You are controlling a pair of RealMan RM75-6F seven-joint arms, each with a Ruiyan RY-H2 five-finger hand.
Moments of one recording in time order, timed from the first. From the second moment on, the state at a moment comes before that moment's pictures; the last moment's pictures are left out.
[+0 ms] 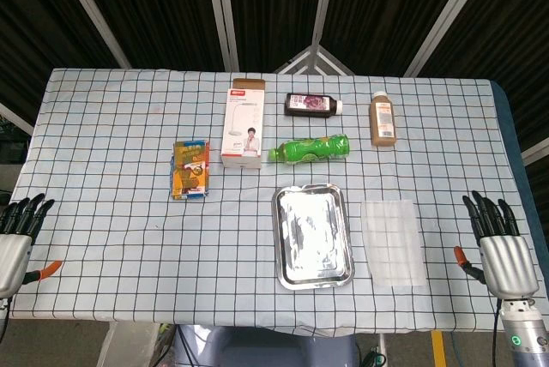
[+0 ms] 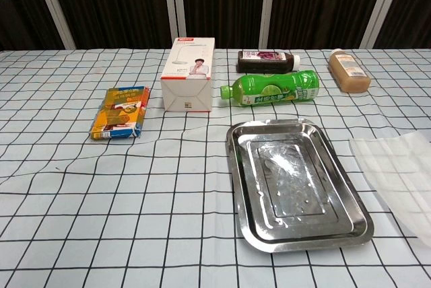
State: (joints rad) left arm -0.08 -1.11 0.00 -1.61 1.52 1.47 0.14; right arm 0.09 -1.17 0.06 -1.56 -1.56 1.51 -0.07
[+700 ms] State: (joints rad) left arm -0.09 -1.10 0.00 -1.62 1.51 1.45 0.11; right arm 0.09 -1.16 0.04 -1.59 -1.59 1.51 -0.10
